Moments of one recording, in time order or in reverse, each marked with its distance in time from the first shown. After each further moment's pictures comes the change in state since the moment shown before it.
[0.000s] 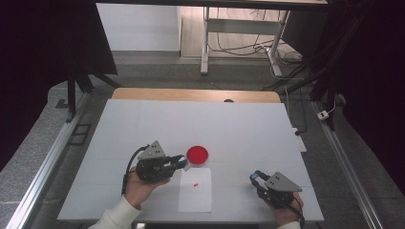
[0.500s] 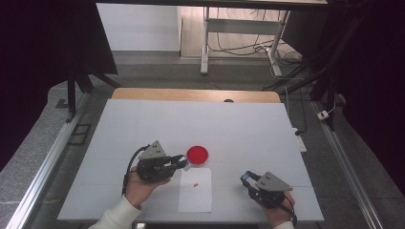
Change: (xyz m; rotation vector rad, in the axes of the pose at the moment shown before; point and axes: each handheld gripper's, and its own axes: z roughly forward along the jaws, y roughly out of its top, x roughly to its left) left arm 0.000 0.000 0.001 -0.002 0.002 0.002; right arm 0.017 0.011 0.011 -0.011 0.063 -0.023
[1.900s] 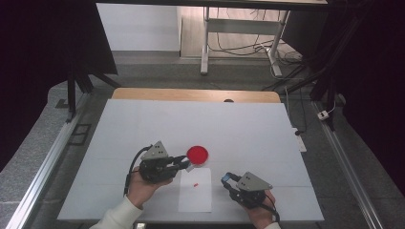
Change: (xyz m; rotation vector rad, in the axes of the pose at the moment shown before) left arm -0.002 0.002 0.005 0.002 -0.020 0.007; right arm 0.036 0.023 0.027 -0.031 0.105 -0.012
